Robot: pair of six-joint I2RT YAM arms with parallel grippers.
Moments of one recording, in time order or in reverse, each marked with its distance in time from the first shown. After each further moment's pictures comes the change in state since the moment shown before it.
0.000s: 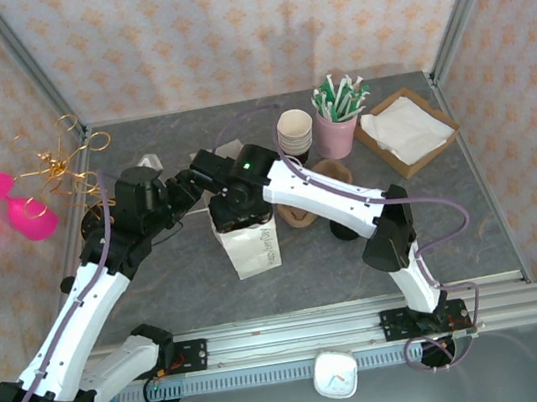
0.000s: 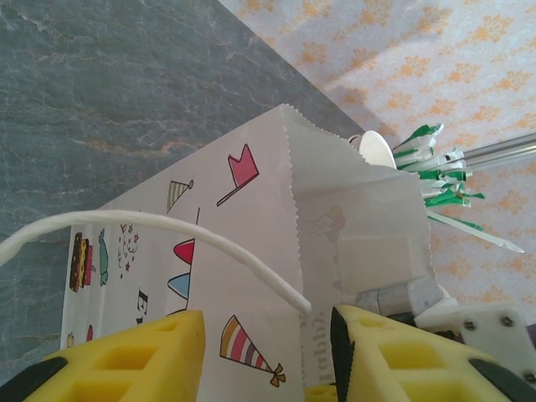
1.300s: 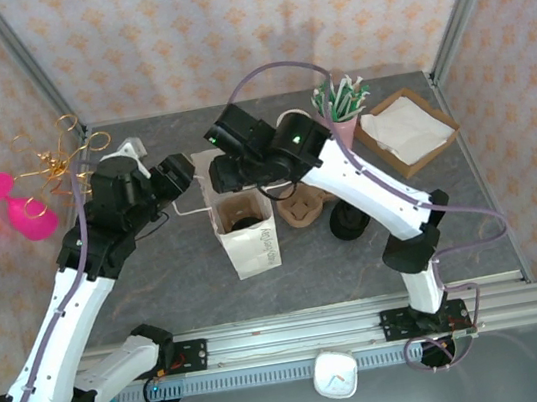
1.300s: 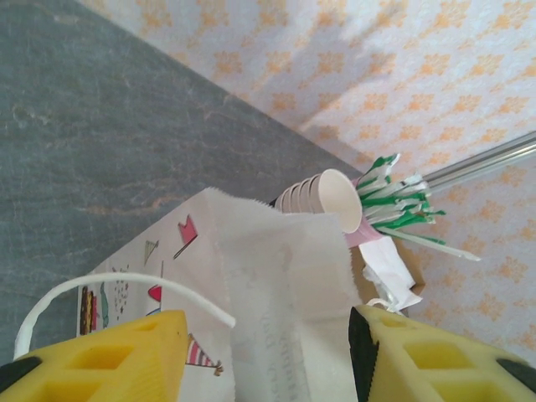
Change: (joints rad) left arm 0.007 -0.001 0.208 -0.113 -0.053 0.127; right arm -0.037 -0.141 0.212 -0.003 0.030 0.010
